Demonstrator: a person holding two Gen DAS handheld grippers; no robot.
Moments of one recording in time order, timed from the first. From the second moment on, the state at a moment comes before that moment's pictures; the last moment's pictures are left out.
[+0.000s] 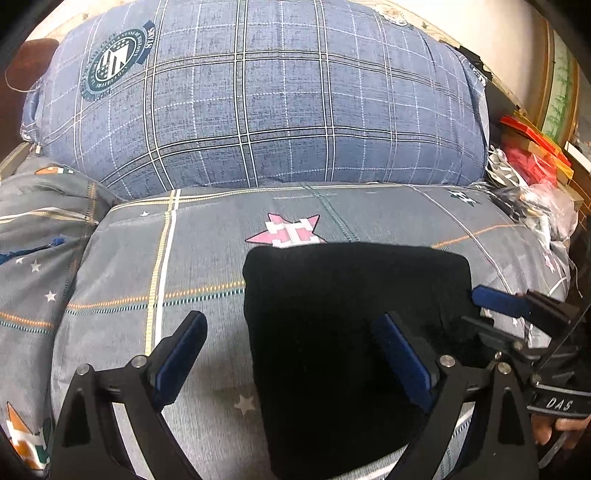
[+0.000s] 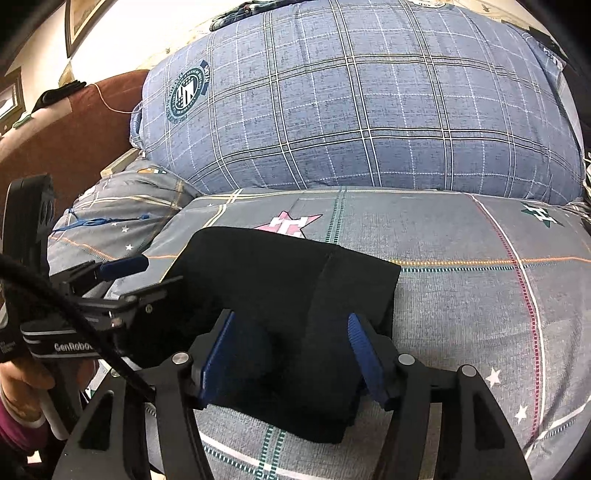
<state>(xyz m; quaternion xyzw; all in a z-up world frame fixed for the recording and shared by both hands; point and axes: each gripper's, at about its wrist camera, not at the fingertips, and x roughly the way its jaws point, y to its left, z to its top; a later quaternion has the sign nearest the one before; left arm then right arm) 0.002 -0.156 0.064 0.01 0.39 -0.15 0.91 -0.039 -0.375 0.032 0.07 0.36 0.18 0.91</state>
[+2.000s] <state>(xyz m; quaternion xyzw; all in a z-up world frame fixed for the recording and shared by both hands) -0.005 -0.137 0.037 -0.06 0.44 -0.14 0.89 -0.029 -0.405 0.009 0.13 0.39 0.17 0.90</state>
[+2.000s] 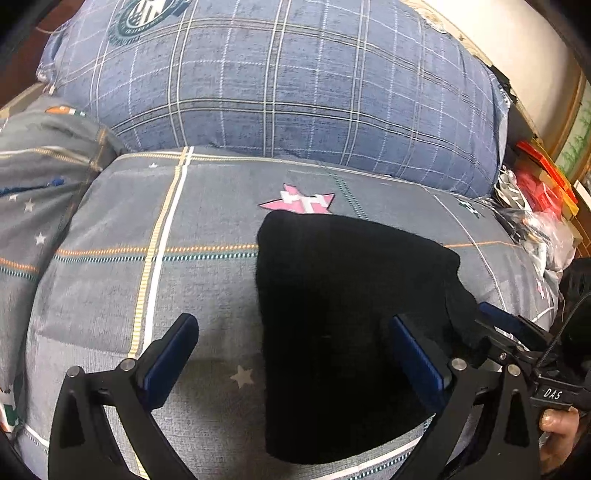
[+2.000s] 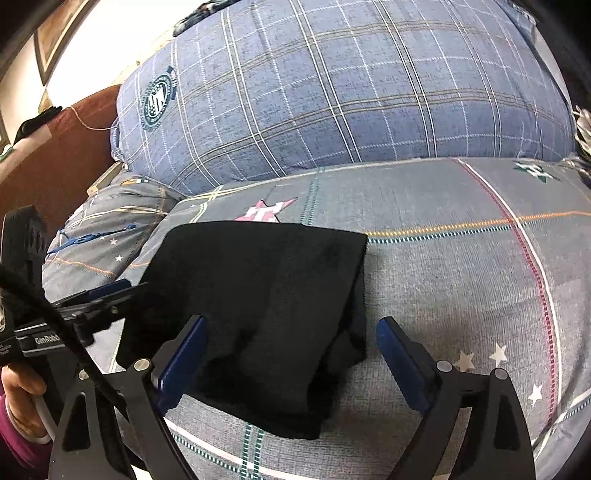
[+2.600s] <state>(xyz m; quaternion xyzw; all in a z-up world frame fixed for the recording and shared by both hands) 0.005 -0.140 0.015 -0.09 0.46 -0.15 0.87 -0.020 -0.407 -0.016 0.16 0.42 0.18 0.88</state>
